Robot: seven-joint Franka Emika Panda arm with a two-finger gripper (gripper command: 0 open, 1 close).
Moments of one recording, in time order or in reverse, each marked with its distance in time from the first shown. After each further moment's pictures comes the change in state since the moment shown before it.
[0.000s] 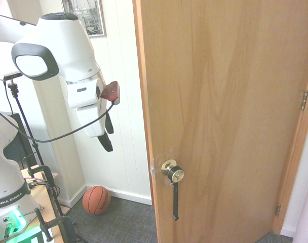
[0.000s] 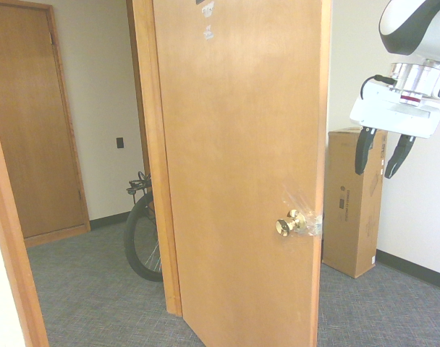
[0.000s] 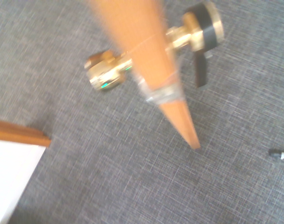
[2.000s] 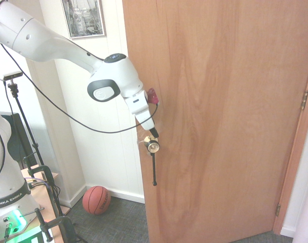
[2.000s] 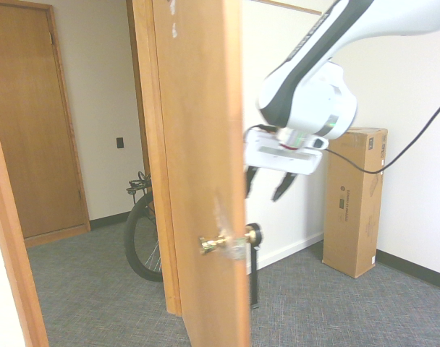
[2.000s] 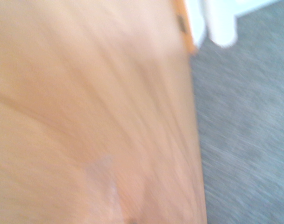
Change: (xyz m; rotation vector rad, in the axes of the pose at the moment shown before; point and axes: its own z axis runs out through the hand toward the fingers) arm -0.090 -0.216 0.150 0.218 0.131 -0.102
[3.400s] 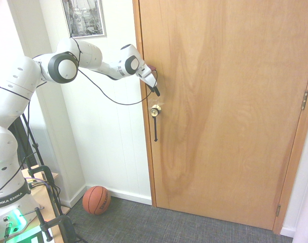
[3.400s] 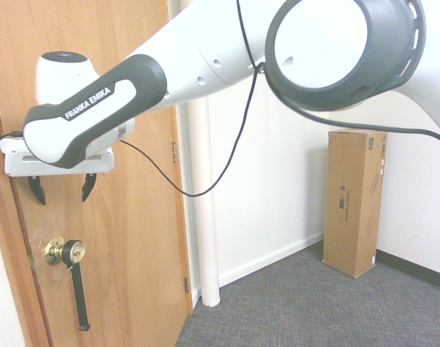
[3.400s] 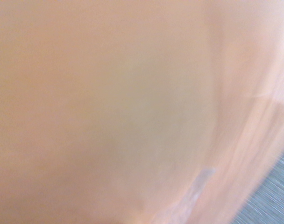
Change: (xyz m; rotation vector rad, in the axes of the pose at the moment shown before) arm -0.267 -0.350 0.108 0.042 0.094 -0.239
